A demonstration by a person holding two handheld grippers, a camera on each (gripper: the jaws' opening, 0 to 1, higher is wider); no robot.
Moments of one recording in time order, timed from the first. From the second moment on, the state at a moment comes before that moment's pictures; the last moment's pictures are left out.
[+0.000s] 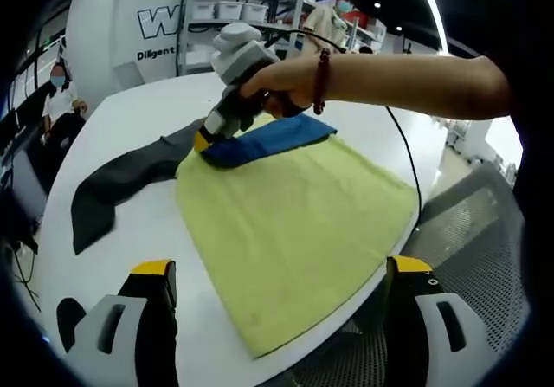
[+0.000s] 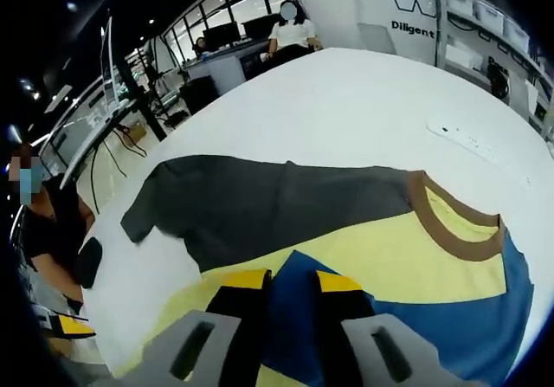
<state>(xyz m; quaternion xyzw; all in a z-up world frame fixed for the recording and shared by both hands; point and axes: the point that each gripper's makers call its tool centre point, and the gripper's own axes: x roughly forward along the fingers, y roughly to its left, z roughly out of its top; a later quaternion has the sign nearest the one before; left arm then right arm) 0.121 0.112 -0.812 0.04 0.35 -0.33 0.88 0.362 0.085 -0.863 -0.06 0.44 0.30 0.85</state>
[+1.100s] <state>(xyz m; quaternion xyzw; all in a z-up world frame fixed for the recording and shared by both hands) 0.122 0.112 -0.810 0.04 0.35 -0.33 0.88 0.365 0.092 -0.855 -0.09 0.39 0.33 0.85</state>
